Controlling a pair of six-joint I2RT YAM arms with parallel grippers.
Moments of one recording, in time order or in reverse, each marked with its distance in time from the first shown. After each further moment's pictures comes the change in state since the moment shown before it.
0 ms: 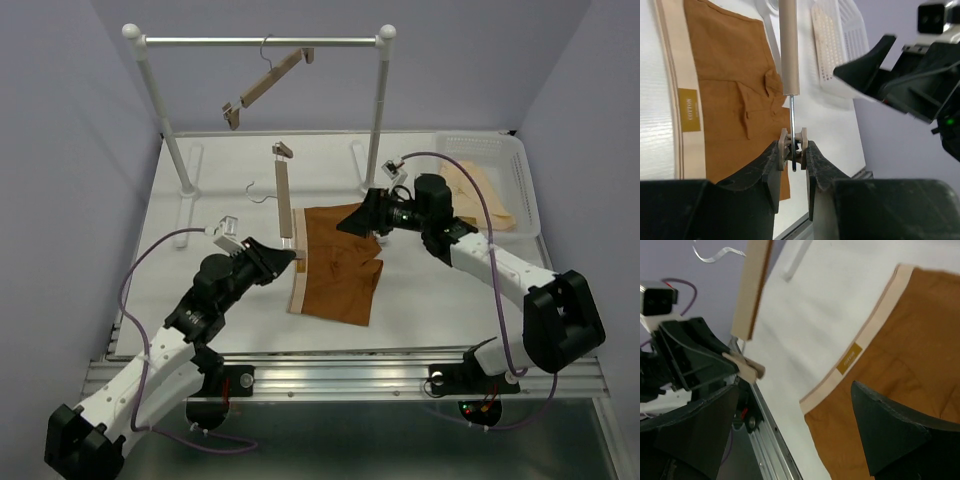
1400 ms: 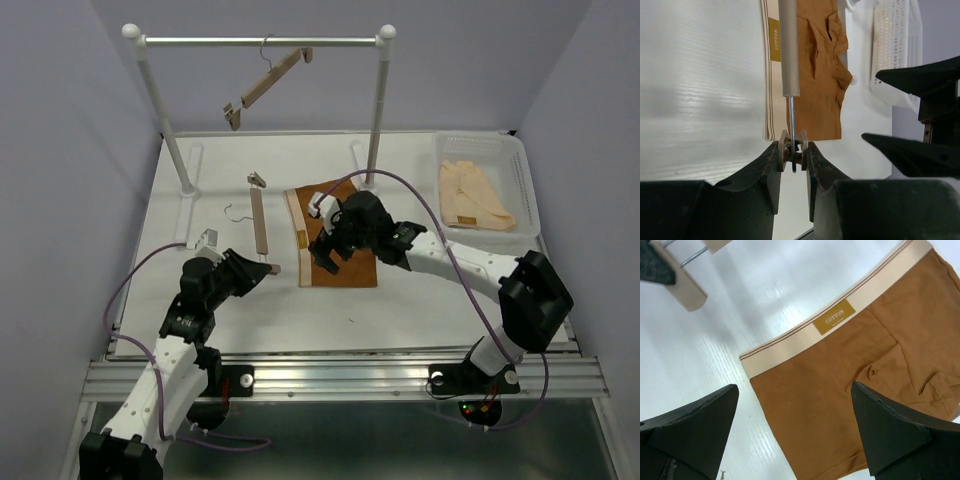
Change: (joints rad) left arm 0.367 -0.079 -0.121 -0.159 0.240 0.071; right arm 0.321 0.188 0.209 -0.370 0.409 -0.830
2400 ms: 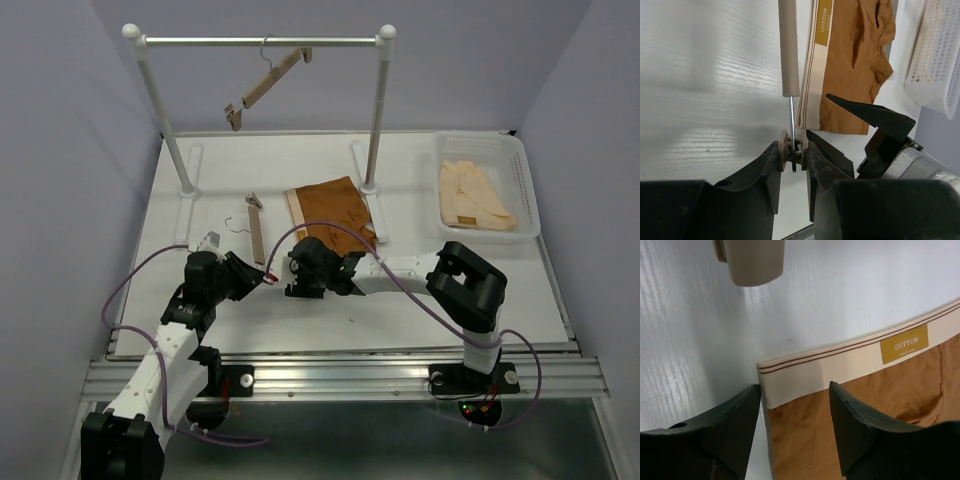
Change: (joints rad) left arm 0.023 0.123 0.051 -0.133 -0.015 0.019; right arm 0.286 0.314 0.071 0.003 0.344 -0.381
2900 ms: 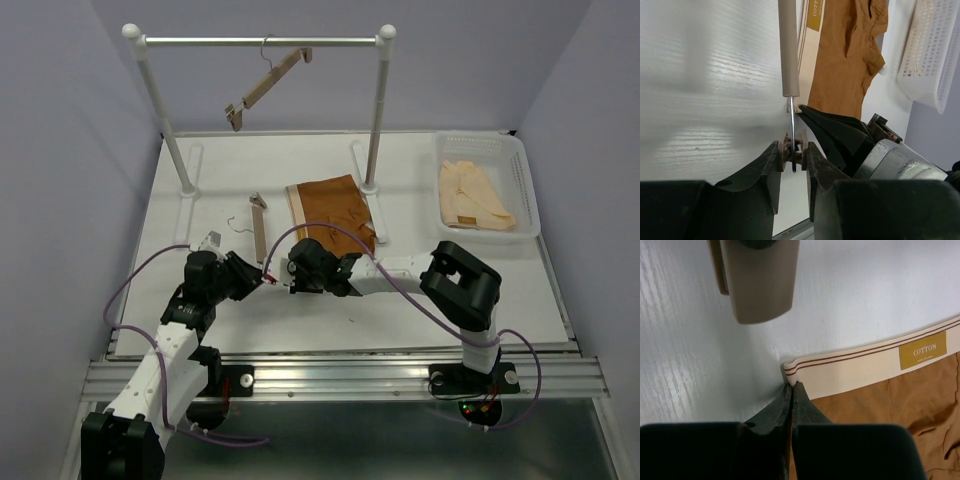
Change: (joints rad) left arm 0.003 0.003 0.002 0.004 0.035 -0.010; right arm 0.006 0.035 0.010 0.027 -0.040 0.004
